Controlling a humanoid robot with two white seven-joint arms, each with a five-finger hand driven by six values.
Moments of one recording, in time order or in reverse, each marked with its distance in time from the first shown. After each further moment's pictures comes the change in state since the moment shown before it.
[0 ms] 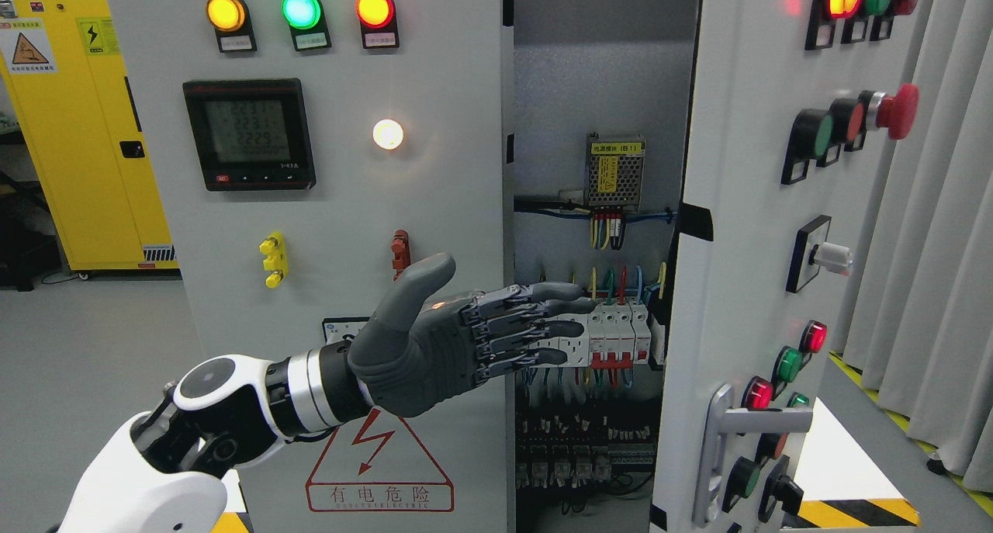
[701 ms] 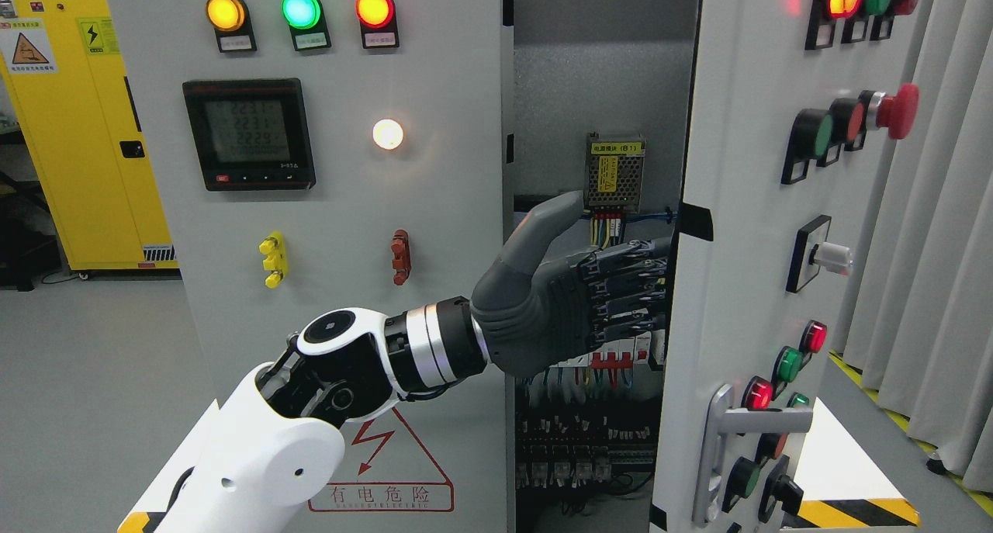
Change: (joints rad) left arm -0.112 -0.217 -0.038 0.126 0.004 0.048 0.049; right arm 0.001 0.000 0.000 0.000 0.000 0.000 0.000
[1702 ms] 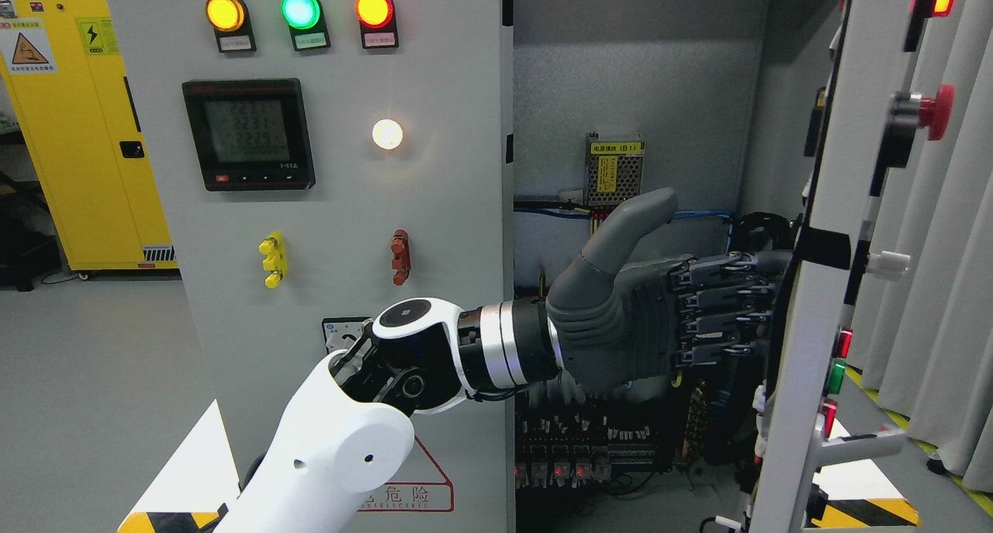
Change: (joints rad) left arm -0.033 -0.118 -0.029 0.061 0.015 0.041 -0.056; right arm -0.001 0.000 0.000 0.000 0.000 0.000 0.000
